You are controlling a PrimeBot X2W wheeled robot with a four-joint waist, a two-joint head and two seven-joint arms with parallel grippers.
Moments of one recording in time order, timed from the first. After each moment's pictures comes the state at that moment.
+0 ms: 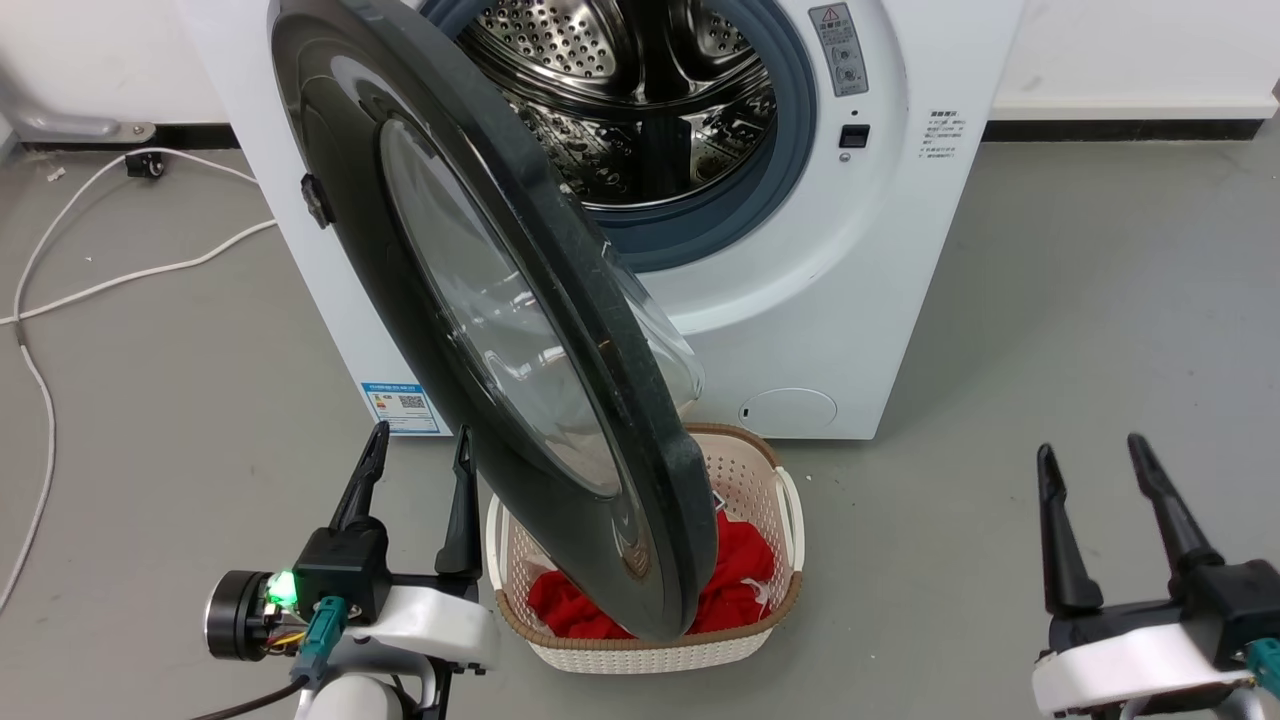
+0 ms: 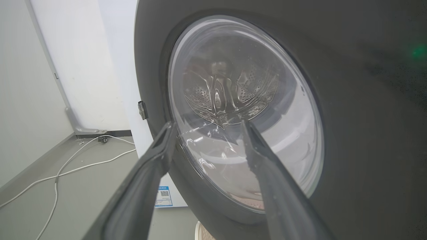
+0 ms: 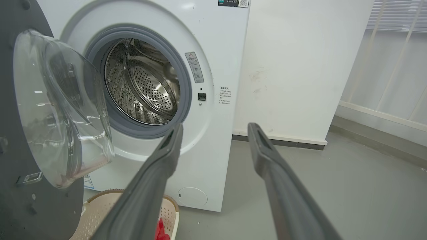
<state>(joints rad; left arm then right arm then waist) -0.11 0.06 -0.10 0.16 -0.06 0.03 -0.26 0.04 -0.06 -0.07 -0.06 -0.01 0.13 -0.21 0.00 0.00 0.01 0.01</state>
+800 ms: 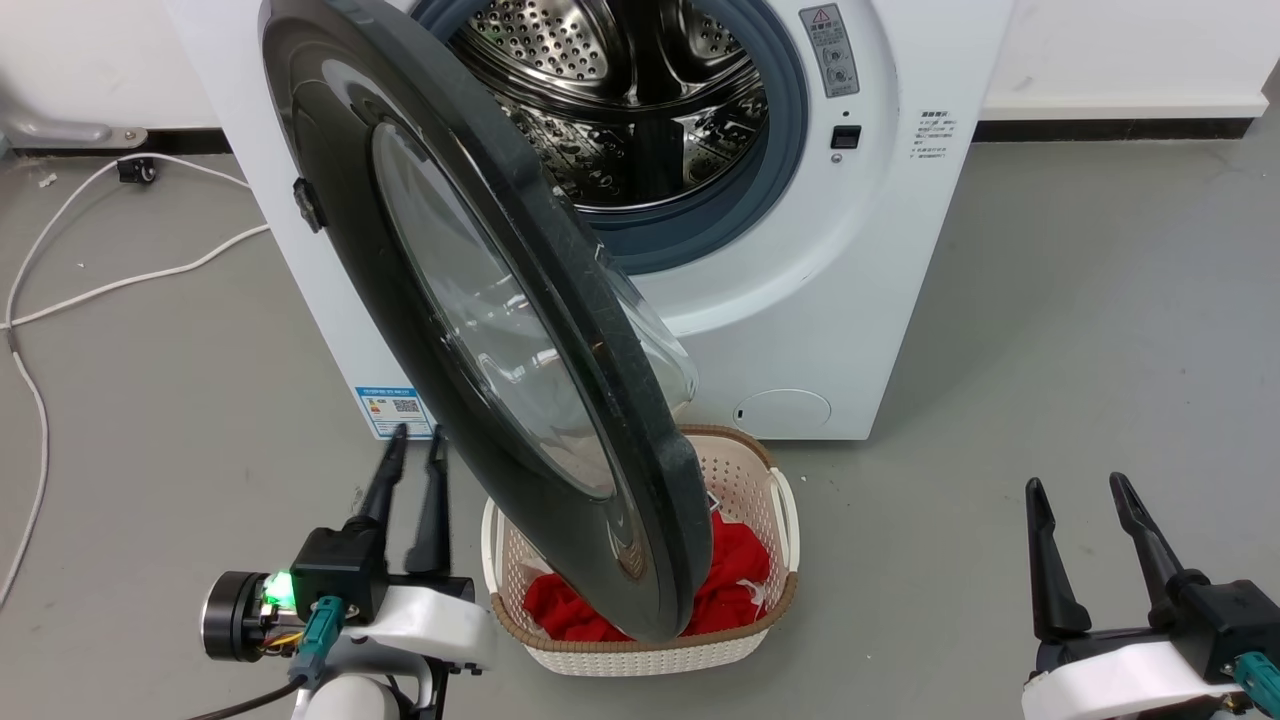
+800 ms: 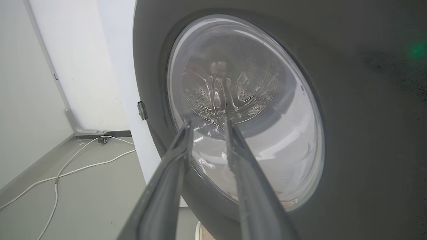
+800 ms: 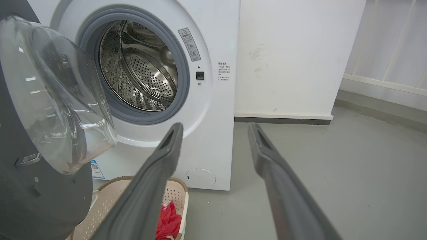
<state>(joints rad) -0.11 0.06 -0.09 0.16 -0.05 0.03 -0.26 0.06 -0.05 -0.07 0.05 0.05 0.13 -0.24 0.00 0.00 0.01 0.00</state>
